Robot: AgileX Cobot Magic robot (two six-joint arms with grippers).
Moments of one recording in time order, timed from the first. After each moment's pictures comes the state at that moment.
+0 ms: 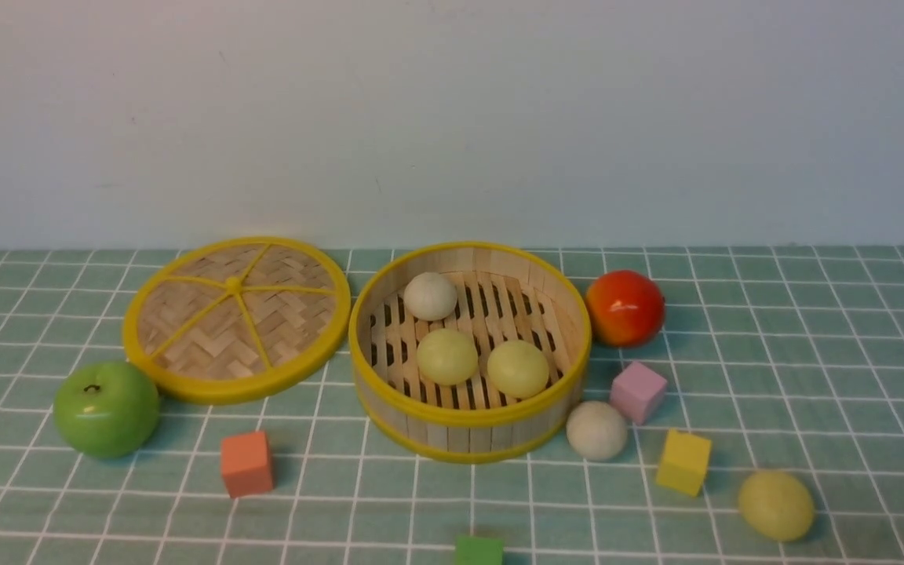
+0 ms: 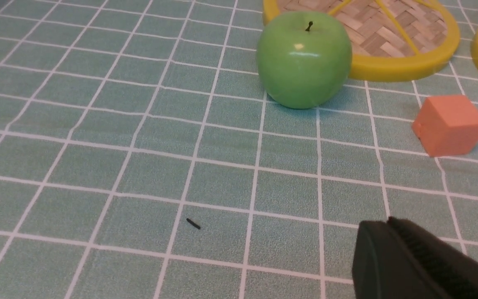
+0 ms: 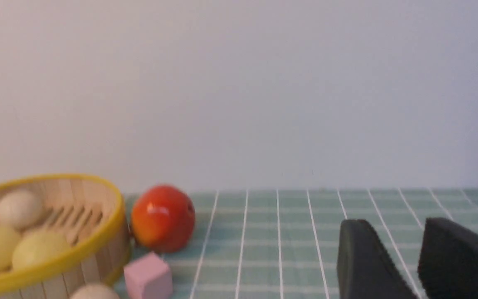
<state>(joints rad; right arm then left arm) 0.00 -0.01 0.03 -0.06 -0.04 0.14 -0.05 -0.01 0.02 0.20 0.45 -0.33</state>
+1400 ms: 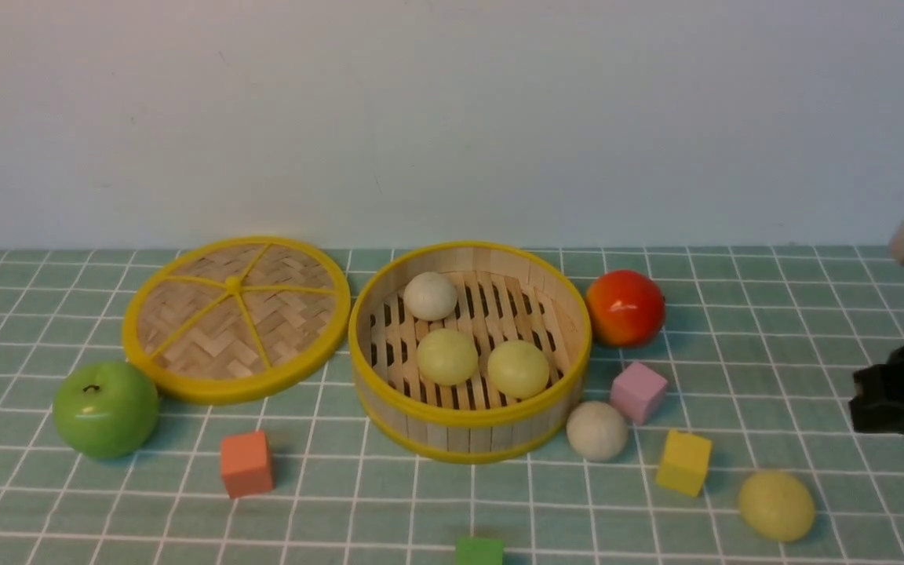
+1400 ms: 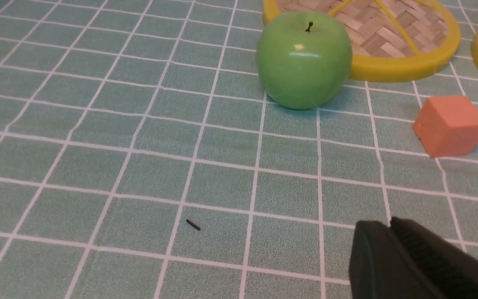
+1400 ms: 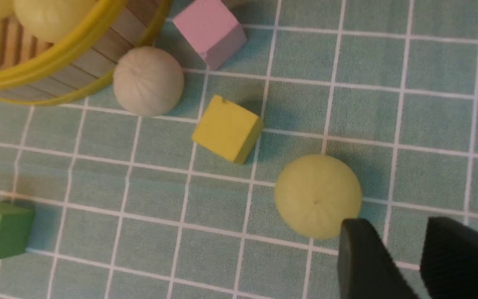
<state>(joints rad) 0.01 1.32 -0.88 0.33 0.74 -0.18 -0.05 -0.01 0.02 0.20 0.45 -0.33</state>
